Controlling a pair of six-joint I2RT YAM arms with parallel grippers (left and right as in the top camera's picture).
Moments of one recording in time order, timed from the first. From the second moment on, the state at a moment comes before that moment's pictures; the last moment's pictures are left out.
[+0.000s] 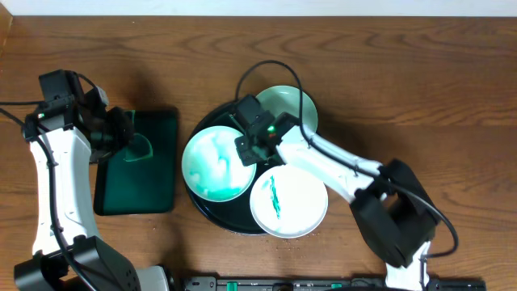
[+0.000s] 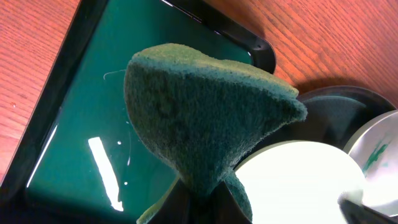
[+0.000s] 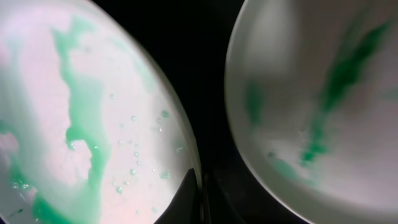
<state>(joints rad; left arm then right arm) 0.36 1.52 1.28 -1.02 0.23 -0.21 0.81 2.00 1.48 -0.67 0.06 0.39</state>
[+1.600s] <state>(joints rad) 0.36 1.52 1.28 -1.05 0.23 -0.21 0.41 1.42 1.52 -0.86 0.15 0.32</state>
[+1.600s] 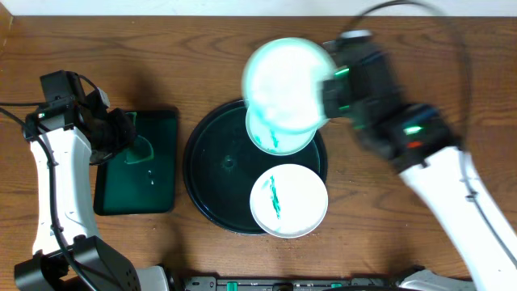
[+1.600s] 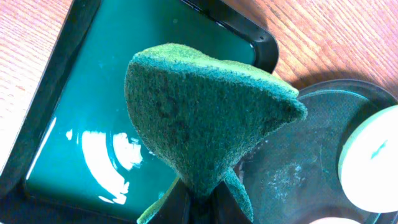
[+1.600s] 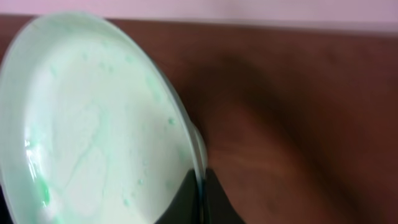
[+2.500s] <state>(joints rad) 0.36 1.52 1.28 -1.05 0.23 -0.19 -0.23 1.54 0.84 -0.52 -0.11 0.32</state>
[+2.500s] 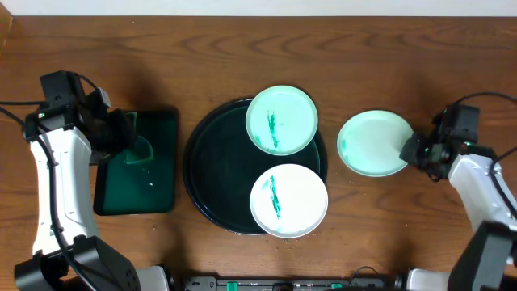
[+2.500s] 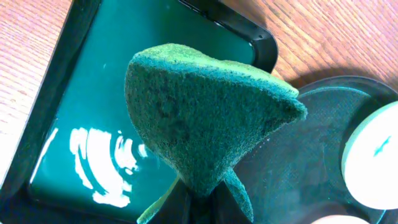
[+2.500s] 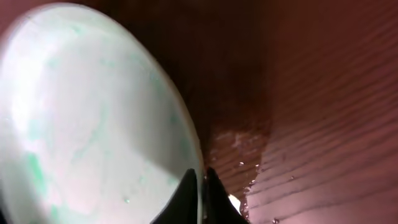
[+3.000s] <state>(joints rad) 0.36 1.52 1.28 -1.04 0.23 -0.19 -0.19 1.44 1.05 -0.92 -0.32 0.29</state>
